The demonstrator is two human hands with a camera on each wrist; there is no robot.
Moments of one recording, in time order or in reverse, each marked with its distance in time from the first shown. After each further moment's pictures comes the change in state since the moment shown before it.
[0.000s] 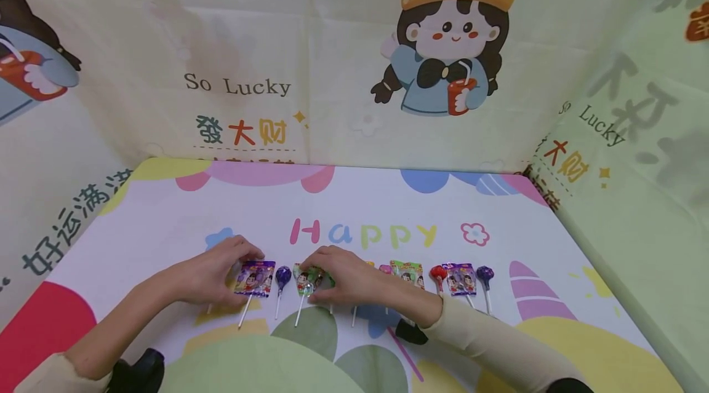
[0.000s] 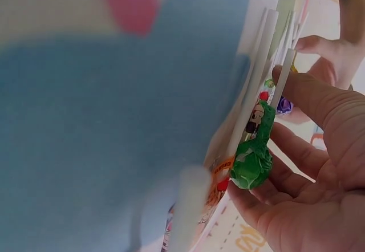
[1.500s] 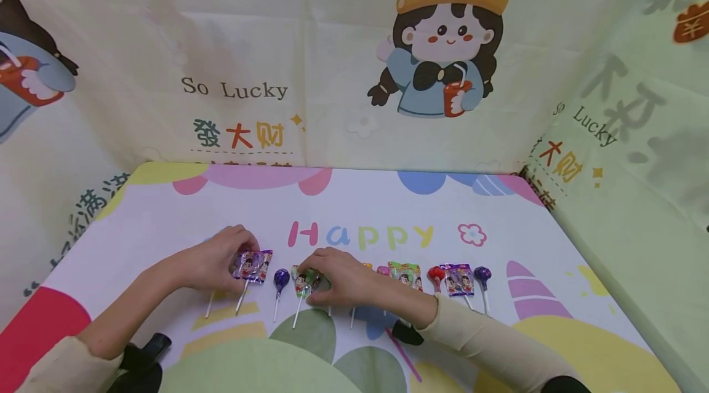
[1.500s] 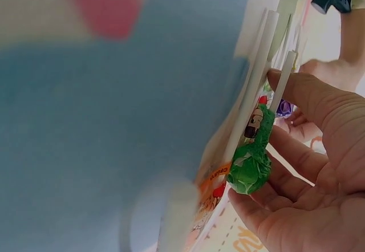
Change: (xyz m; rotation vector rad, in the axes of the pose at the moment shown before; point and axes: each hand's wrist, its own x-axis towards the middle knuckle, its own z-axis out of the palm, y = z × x) left_hand 0.018 -0.006 -0.010 0.029 0.020 -0.020; right_hand 0.002 -0.005 0.000 -0.032 -0.005 0.034
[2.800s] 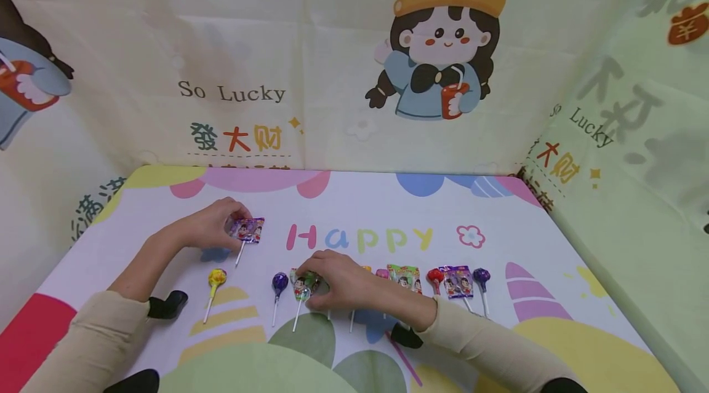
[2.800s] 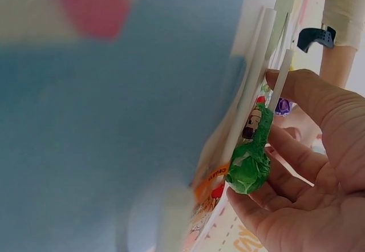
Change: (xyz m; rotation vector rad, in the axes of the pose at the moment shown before) left_hand 0.049 -0.060 -0.026 -0.026 0.042 -0.070; right_hand 0.002 0.003 0.002 -0.002 0.000 0.040
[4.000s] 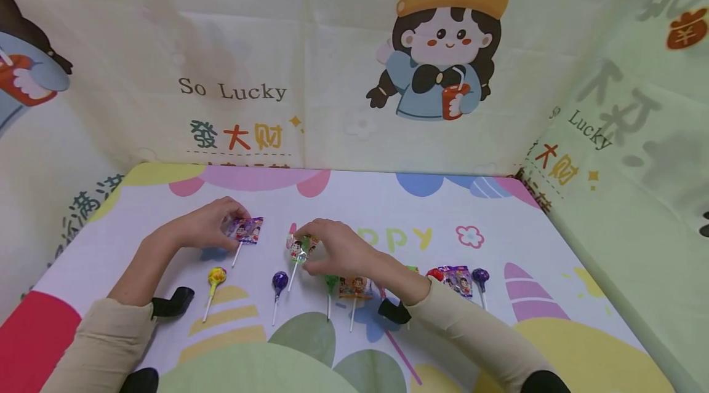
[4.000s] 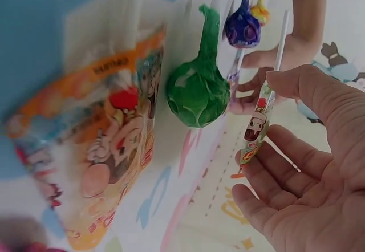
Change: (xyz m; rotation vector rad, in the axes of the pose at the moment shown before) left_hand -0.005 -0.003 -0.002 -0.031 -0.003 0.029; right_hand 0.022 0.001 -0.035 0.066 0.120 0.023
